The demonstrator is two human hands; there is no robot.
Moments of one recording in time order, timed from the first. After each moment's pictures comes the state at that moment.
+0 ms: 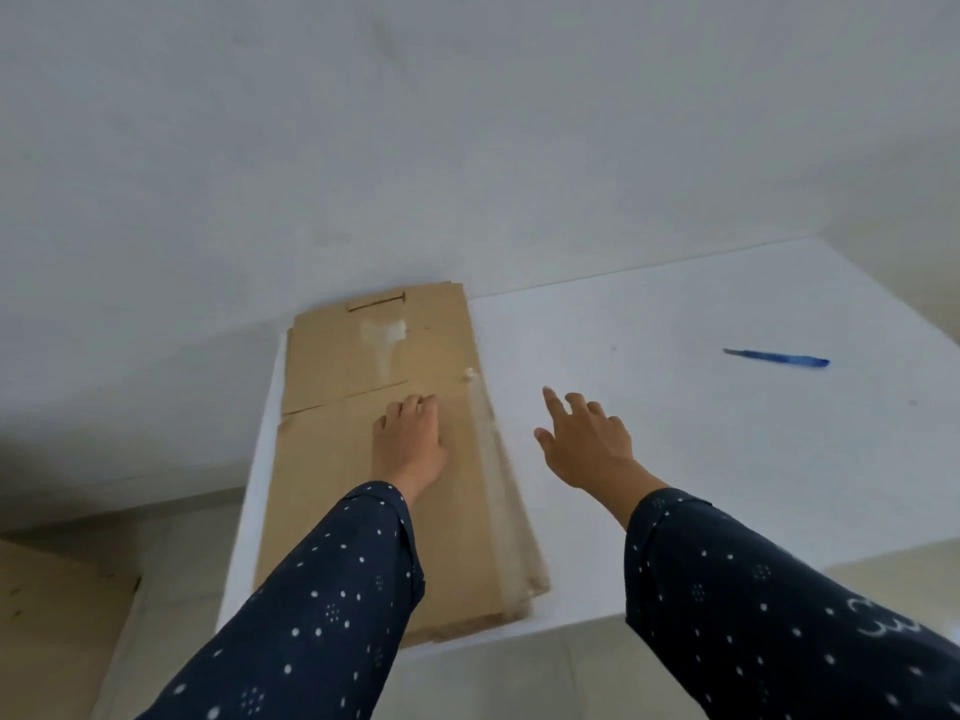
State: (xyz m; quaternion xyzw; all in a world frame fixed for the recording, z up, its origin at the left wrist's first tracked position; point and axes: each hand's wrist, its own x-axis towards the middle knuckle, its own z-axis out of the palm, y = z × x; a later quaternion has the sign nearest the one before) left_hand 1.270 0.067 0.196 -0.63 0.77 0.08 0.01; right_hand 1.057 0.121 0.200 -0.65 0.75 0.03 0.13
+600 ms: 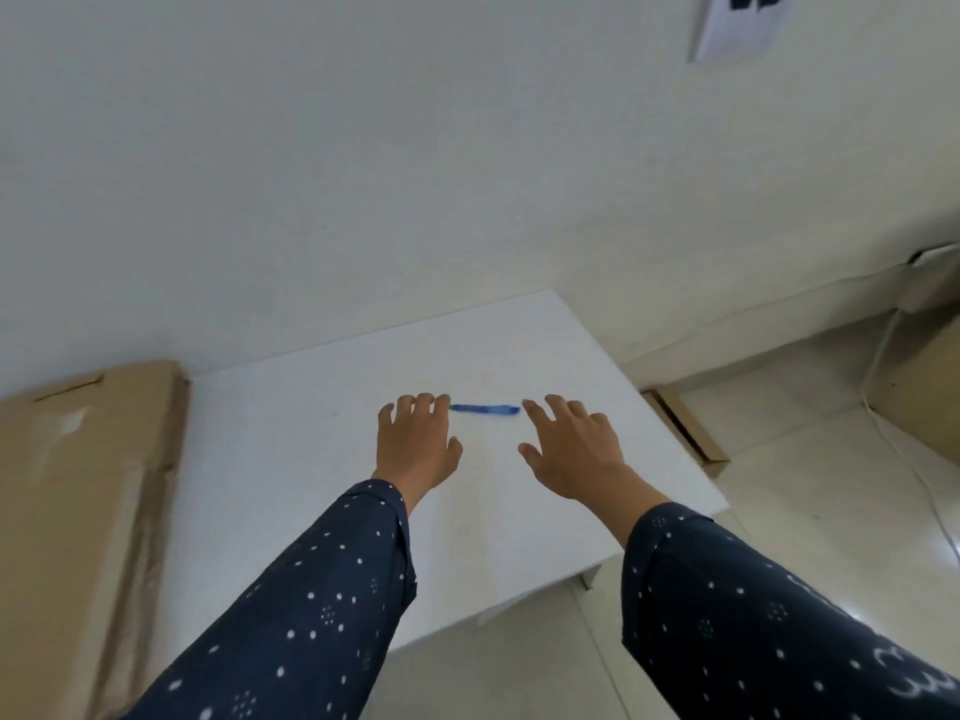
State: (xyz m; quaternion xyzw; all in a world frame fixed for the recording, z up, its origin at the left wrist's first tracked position) left_hand 0.802 0.145 0.230 -0.52 0.86 0.01 0.03; right_hand 0.623 0.240 0.251 -0.64 0.77 0.03 0.05
